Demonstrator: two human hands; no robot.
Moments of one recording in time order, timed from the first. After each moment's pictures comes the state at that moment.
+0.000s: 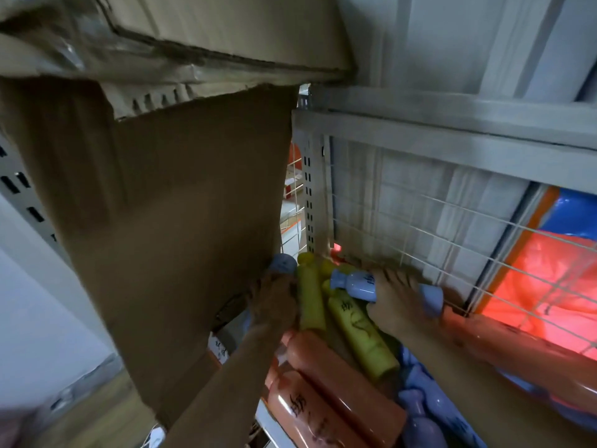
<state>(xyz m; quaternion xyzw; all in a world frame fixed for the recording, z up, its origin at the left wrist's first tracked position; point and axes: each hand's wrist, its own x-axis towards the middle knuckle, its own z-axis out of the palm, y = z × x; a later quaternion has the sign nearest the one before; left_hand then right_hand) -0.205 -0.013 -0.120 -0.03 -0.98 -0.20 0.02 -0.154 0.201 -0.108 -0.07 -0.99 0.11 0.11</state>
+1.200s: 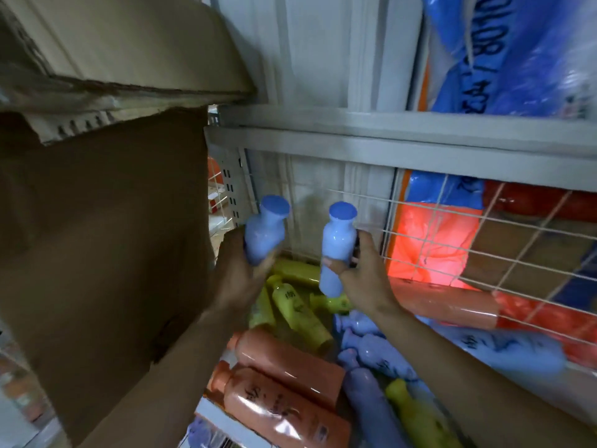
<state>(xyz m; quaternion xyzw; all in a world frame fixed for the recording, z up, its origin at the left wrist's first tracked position) -0.193 0.026 -0.046 -0.26 -0.84 -0.45 0.16 -0.080 0.204 -0.039 -0.14 -0.78 0.53 0.30</state>
